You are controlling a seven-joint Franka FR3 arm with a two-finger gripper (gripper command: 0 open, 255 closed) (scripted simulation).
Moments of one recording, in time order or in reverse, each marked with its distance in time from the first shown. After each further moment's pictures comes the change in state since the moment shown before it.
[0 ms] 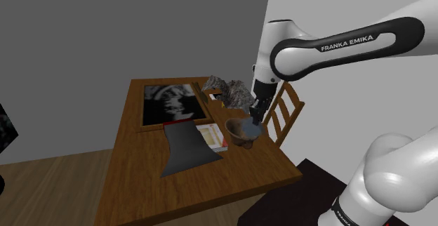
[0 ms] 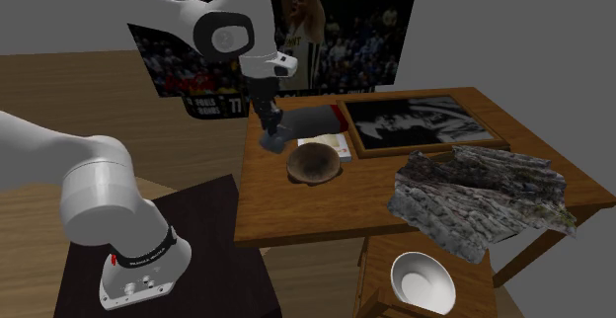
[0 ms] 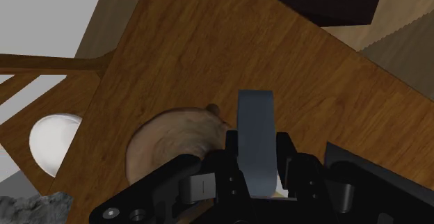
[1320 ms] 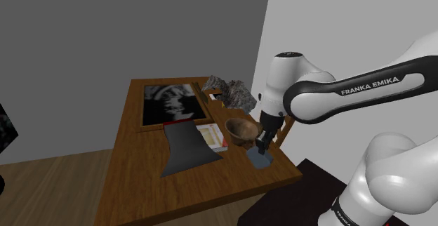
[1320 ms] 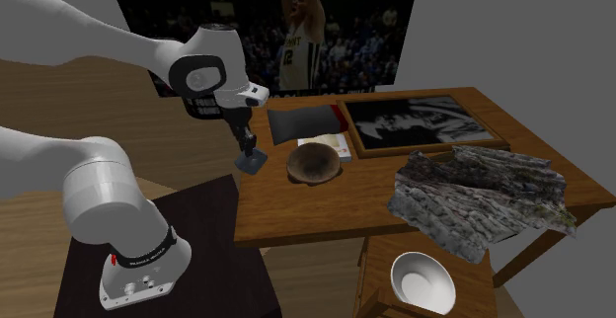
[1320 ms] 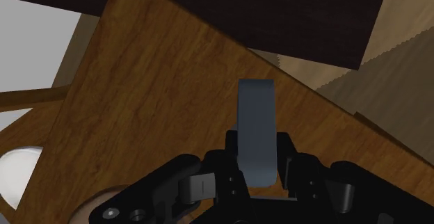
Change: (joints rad) arm 0.073 -0.131 0.082 -0.288 0.077 0.157 0.081
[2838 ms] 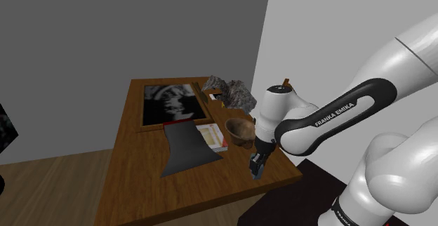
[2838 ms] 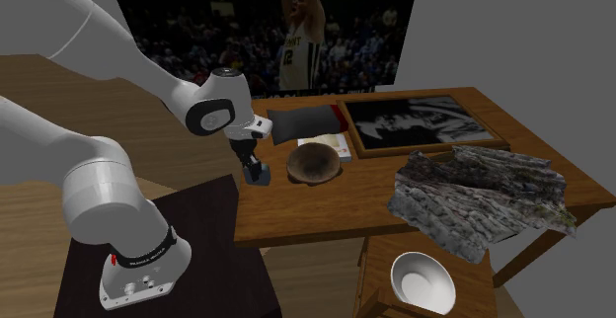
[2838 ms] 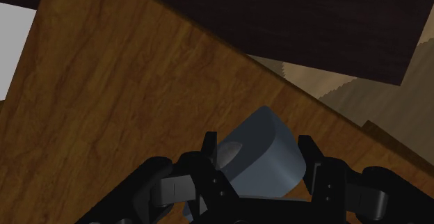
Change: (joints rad) arm -0.012 0.258 0.041 -0.121 0.006 0.378 0.017
